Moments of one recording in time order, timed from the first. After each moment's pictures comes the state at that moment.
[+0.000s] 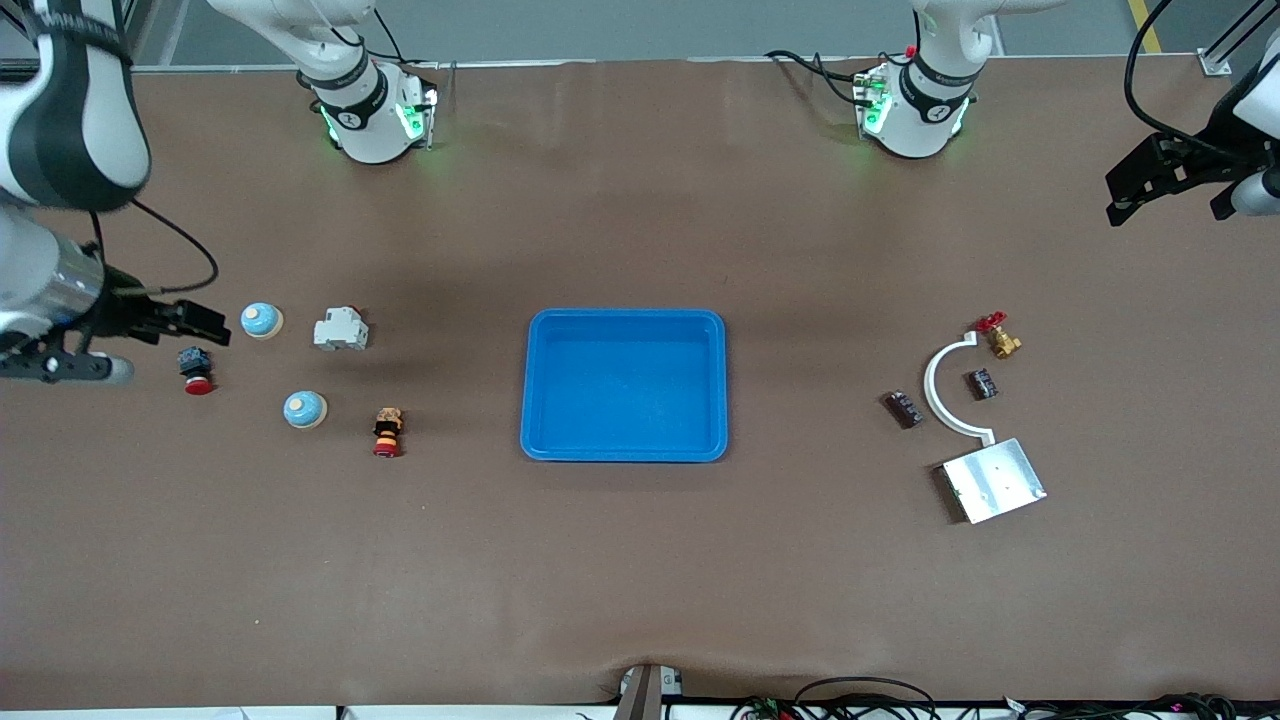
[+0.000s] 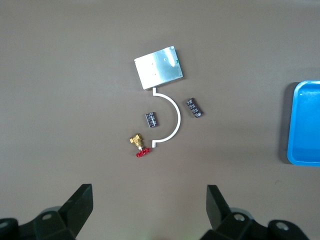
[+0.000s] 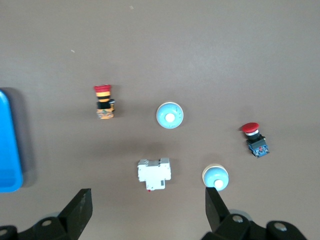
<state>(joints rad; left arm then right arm) 0.04 -0.09 -0.14 -1.54 0.07 1.49 -0.09 -0.08 0.02 0.03 -1.82 0.02 1.79 -0.01</state>
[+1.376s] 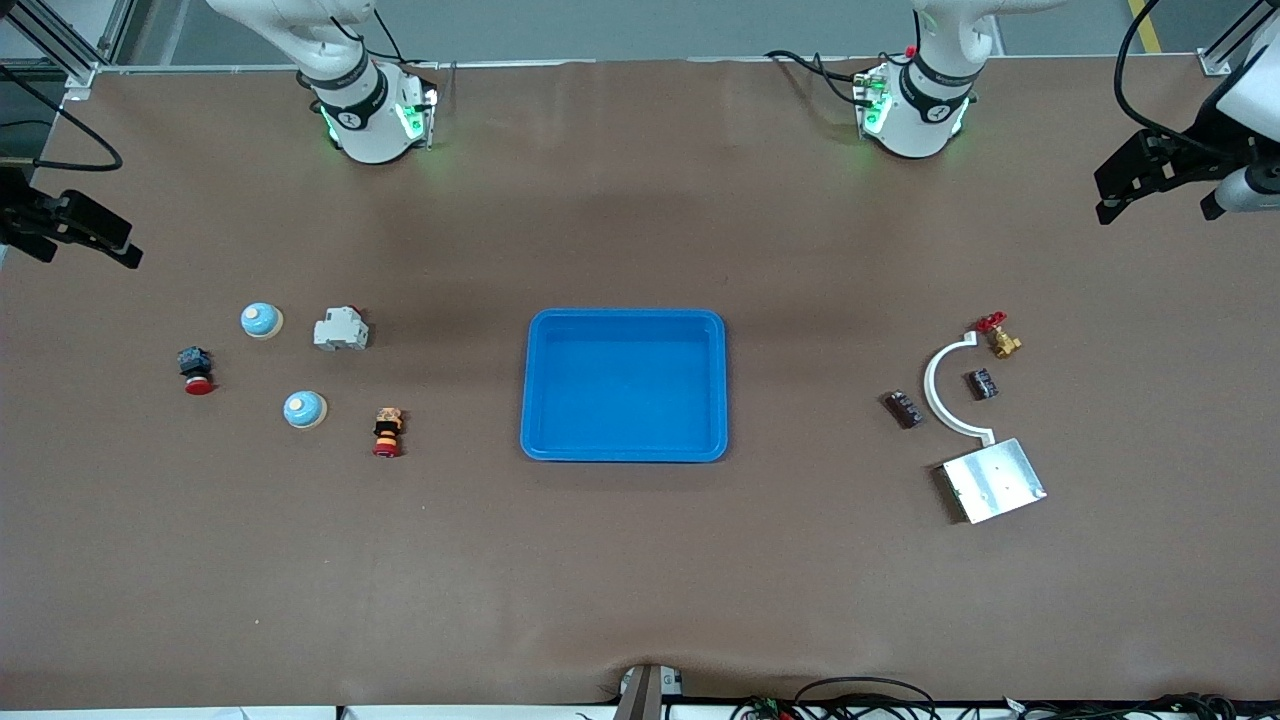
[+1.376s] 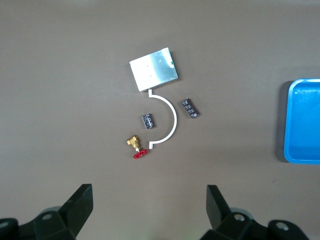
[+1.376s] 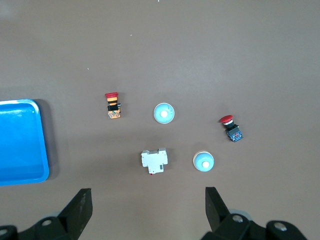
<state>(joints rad) 0.04 -0.09 -0.16 -1.53 0.07 1.49 -0.09 -0.08 -0.09 0.01 -1.66 0.02 1.59 0.03</state>
